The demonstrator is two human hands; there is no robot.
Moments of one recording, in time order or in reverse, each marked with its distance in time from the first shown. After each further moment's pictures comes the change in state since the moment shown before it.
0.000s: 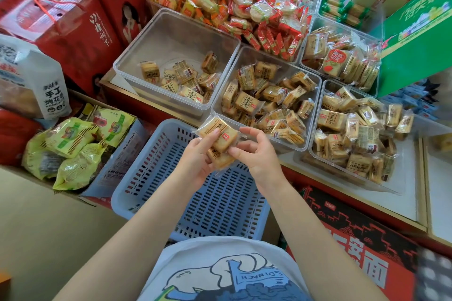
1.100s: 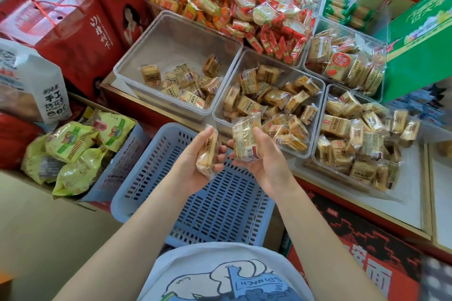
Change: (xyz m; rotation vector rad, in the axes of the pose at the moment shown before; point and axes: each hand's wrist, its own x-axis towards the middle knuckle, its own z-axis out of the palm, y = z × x) left_hand -0.002 0.022 0.001 -0.298 -0.195 -0.175; right_hand 0.015 -0.017 -0.009 0.382 -0.087 0.128
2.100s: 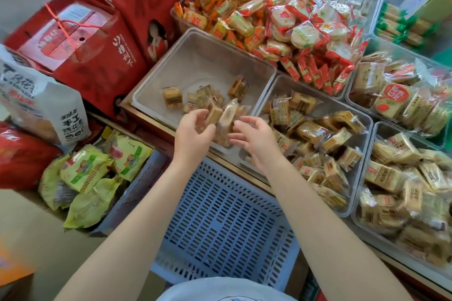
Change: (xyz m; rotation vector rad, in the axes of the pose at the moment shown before) left_hand 0.101 0.120 -0.022 1.145 0.601 0.748; right_hand 0.178 -0.034 0.064 -0.303 0.067 0.069
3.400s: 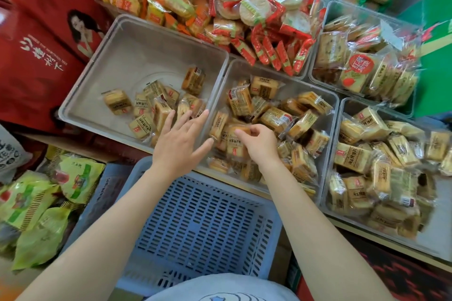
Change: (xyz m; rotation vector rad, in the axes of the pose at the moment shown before) left_hand 0.026 -0.016 0.076 0.813 -0.405 0.523; right_hand 0.047 0.041 -0.111 -0.377 0.276 0.039
